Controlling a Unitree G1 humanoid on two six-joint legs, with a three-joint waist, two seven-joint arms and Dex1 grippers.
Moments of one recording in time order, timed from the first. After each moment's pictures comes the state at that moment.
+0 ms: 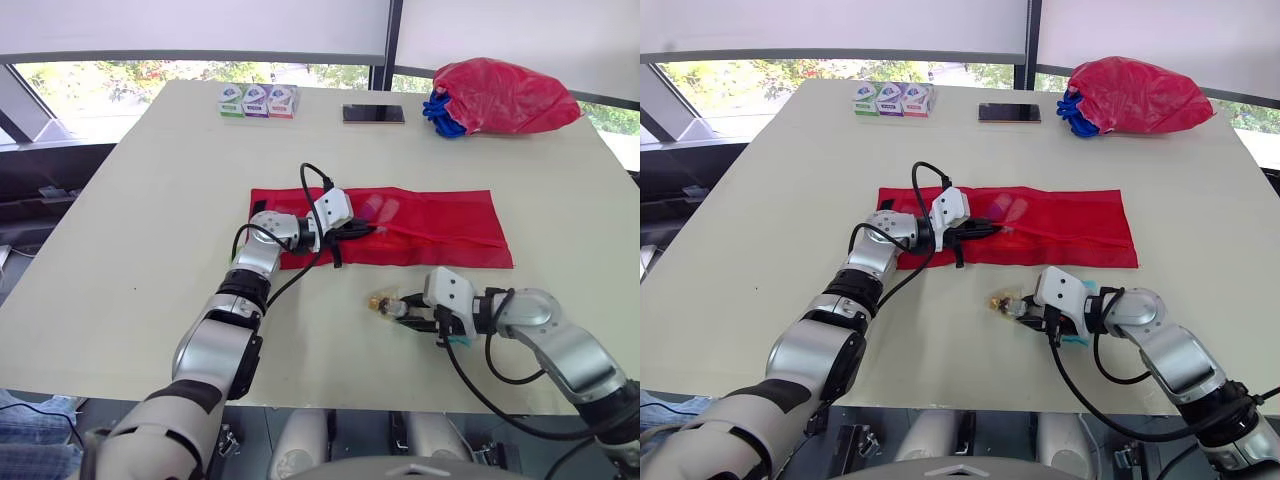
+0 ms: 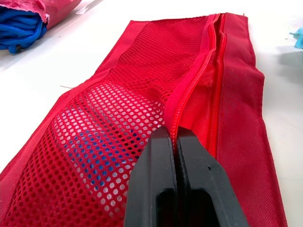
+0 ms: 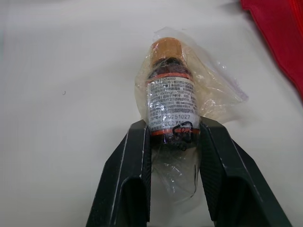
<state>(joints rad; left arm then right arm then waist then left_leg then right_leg) -0.88 0.28 -0.13 0.92 0.00 -0.29 -1.11 -0.18 -0.68 0.26 -0.41 0.25 0.58 0.89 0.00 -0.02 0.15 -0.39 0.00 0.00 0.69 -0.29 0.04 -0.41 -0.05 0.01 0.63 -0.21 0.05</state>
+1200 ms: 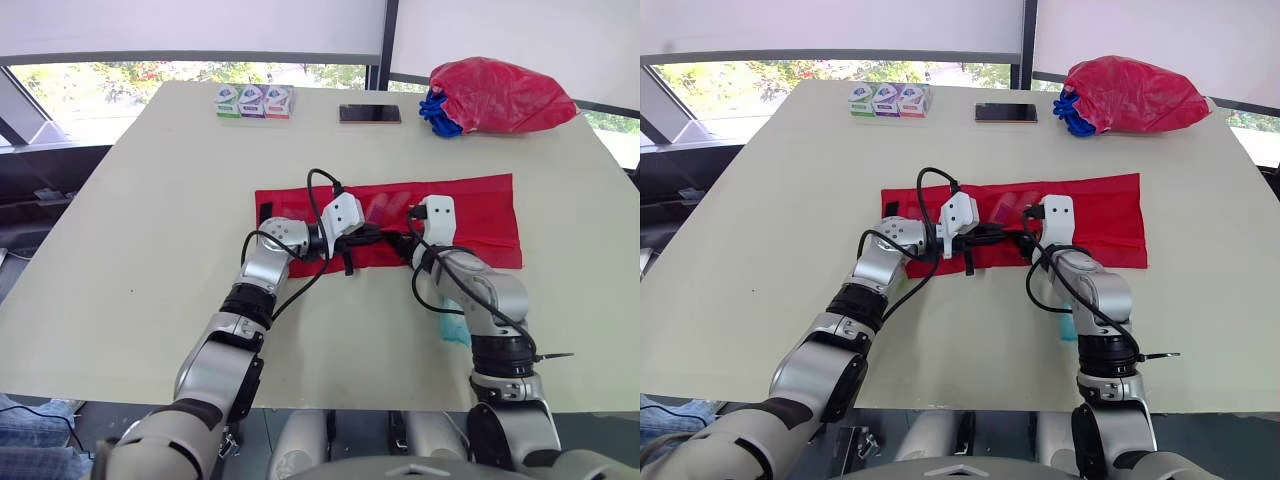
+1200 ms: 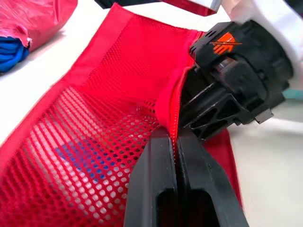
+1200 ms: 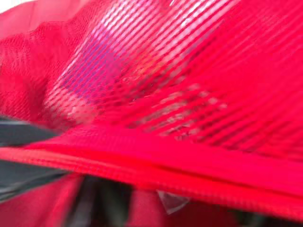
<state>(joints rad) -0.76 0.25 -0.16 0.65 -0.04 -0.15 -1.10 -0.49 -0.01 -0.05 -0.12 0.26 0.99 0.08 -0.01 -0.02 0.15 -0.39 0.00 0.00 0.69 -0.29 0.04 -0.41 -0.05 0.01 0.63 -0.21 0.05</state>
